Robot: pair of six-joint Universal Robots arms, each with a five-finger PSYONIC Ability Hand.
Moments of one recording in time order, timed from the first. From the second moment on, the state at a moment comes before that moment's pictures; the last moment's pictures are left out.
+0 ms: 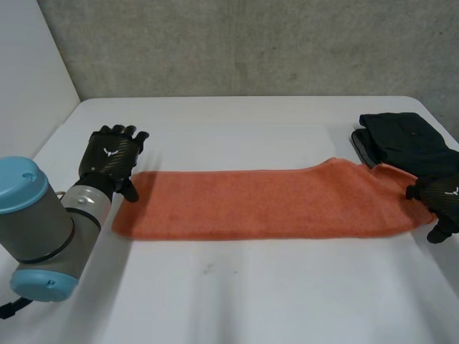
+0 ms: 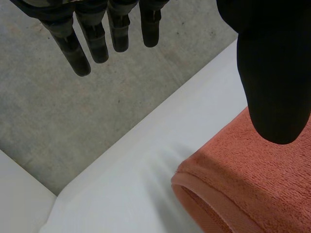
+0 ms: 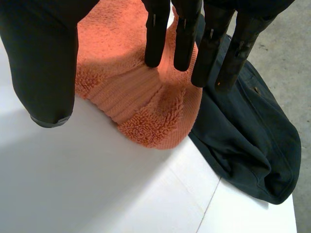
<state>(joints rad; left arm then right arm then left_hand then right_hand) 4.40 -1.92 -1.79 3.65 -1.52 3.54 1.21 -1.13 1.83 -0.22 0.86 2.27 0.20 0.20 0.21 0.20 0.05 0.41 0.48 0.48 0.49 0.30</state>
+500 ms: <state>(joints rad) 4.40 -1.93 -1.79 3.65 -1.52 3.53 1.21 -1.02 1.70 -0.23 0.90 2.27 0.20 0.20 0.21 0.20 0.05 0.99 1.17 1.18 1.19 0.99</state>
